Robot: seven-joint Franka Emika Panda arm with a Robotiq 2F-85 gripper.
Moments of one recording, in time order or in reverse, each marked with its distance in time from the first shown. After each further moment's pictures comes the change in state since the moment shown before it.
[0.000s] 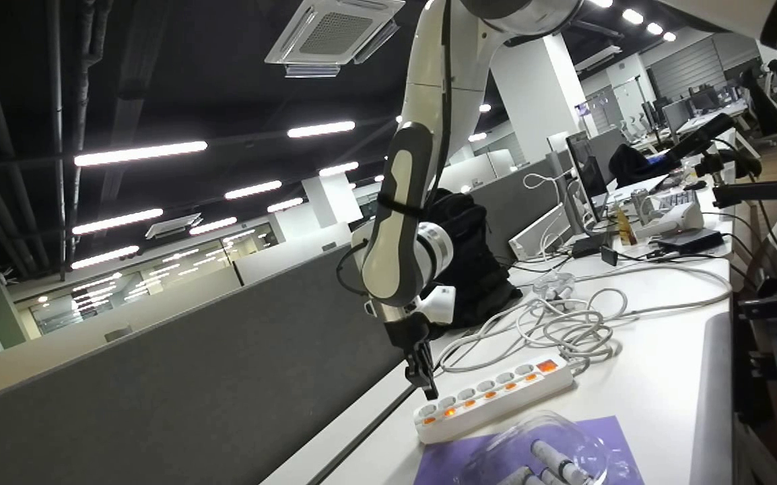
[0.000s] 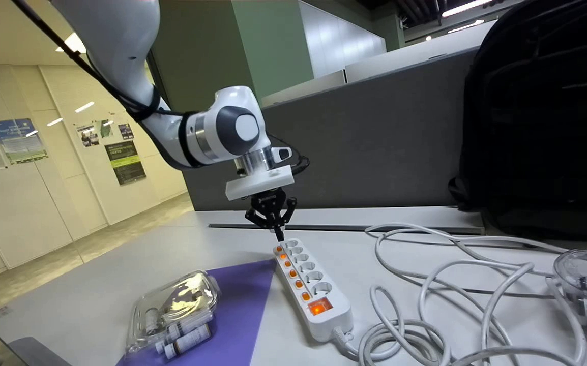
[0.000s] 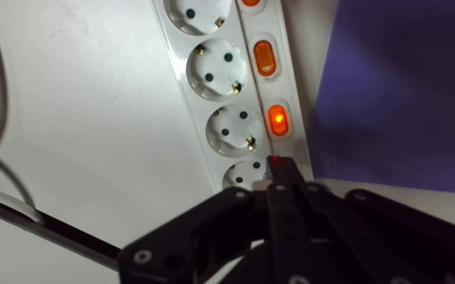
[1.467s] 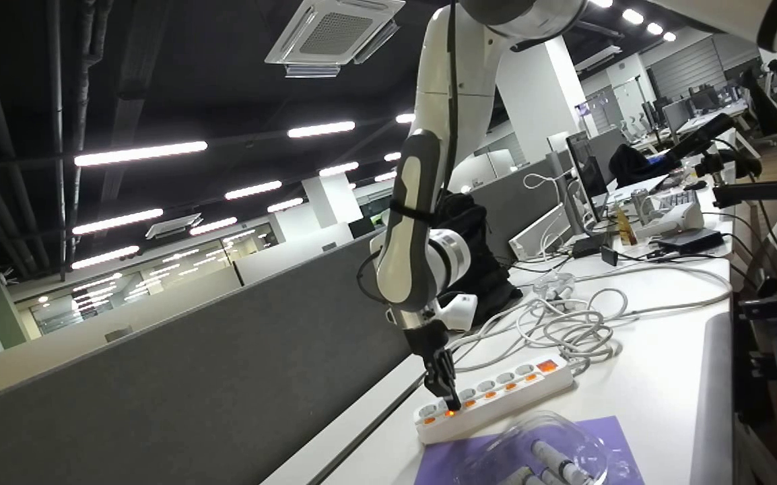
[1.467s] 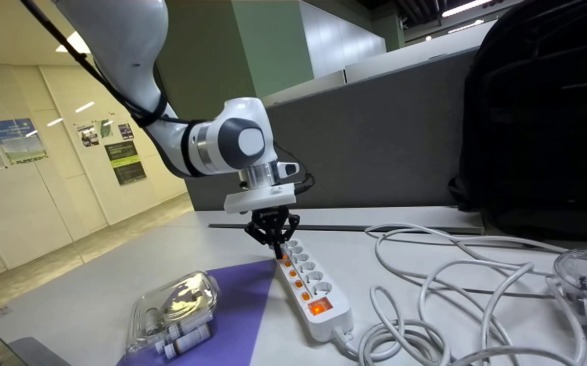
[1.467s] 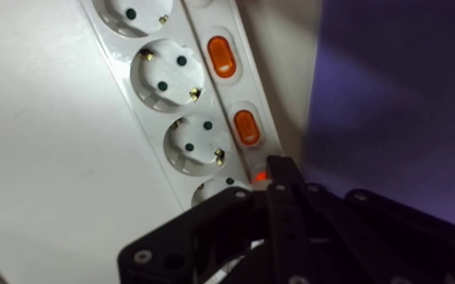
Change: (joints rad) arm -0.056 0.013 0.029 -0.055 0.064 -0.001 -0.003
